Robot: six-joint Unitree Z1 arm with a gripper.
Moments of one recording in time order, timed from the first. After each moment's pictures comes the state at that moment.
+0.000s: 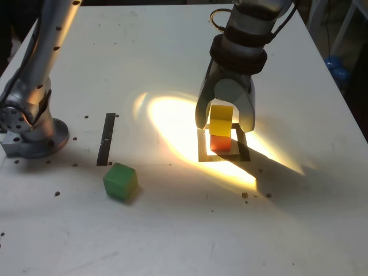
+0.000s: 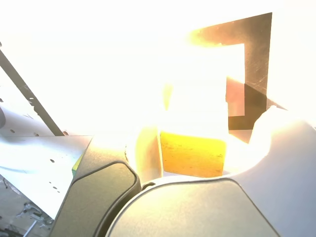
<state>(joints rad) -0.04 2.15 -1.76 1.43 -0.03 0.14</state>
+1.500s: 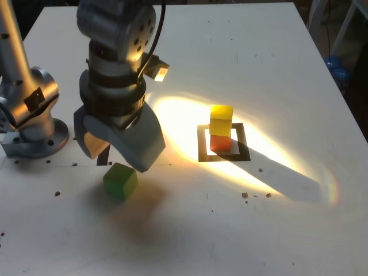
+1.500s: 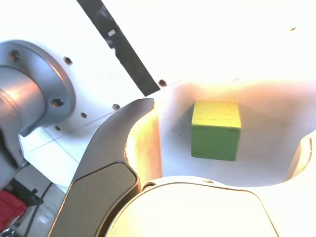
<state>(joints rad) -0.52 1.71 -1.05 1.14 -0.02 -0.03</state>
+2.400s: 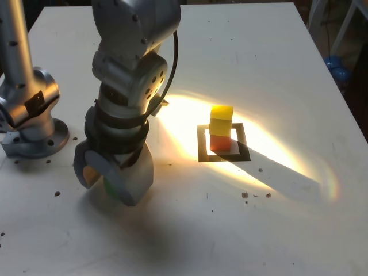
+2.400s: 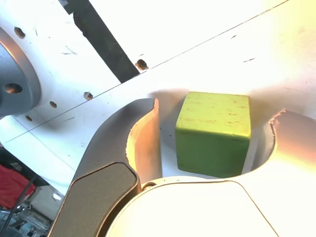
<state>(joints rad) -0.57 1.84 -0.99 1.01 -0.10 -0.07</state>
